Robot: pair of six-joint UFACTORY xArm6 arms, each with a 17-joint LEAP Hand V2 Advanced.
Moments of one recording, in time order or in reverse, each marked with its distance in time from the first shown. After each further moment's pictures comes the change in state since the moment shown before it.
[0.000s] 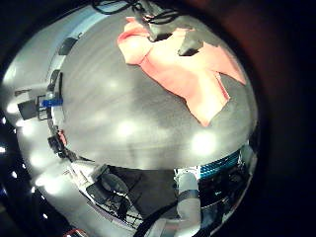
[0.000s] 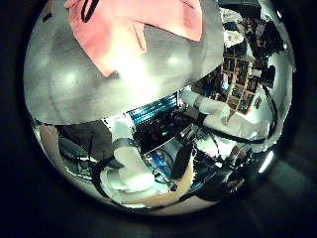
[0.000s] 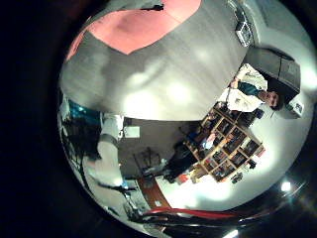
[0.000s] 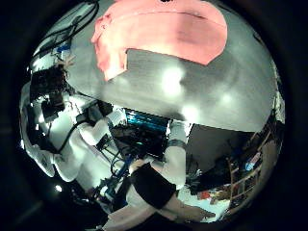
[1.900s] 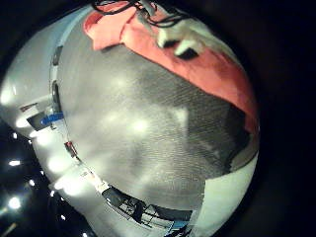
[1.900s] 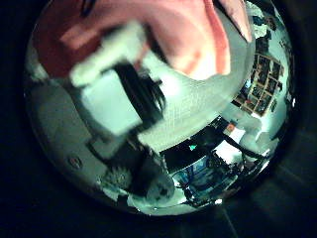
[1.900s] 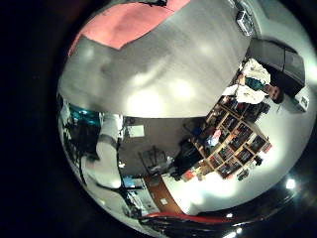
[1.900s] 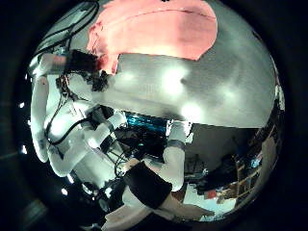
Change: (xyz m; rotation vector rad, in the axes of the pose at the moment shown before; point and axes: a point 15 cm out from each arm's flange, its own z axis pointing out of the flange) left arm -0.013 -0.097 0.134 -0.088 -0.240 0.090; right arm 0.018 0.009 0.014 0.008 -0.095 0.075
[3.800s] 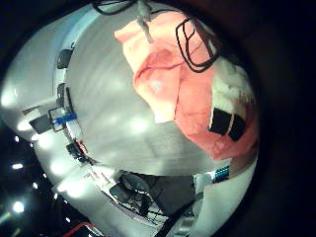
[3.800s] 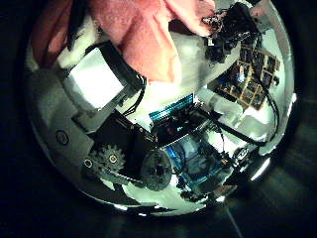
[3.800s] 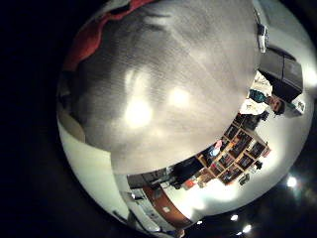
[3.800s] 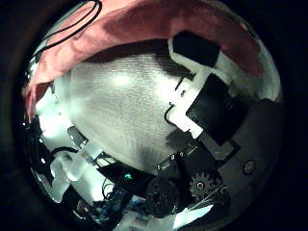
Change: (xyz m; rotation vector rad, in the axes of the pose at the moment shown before) left arm -0.016 0.060 -0.136 -0.044 0.021 0.072; right arm -0.047 -0.126 0.133 0.091 0.075 0.006
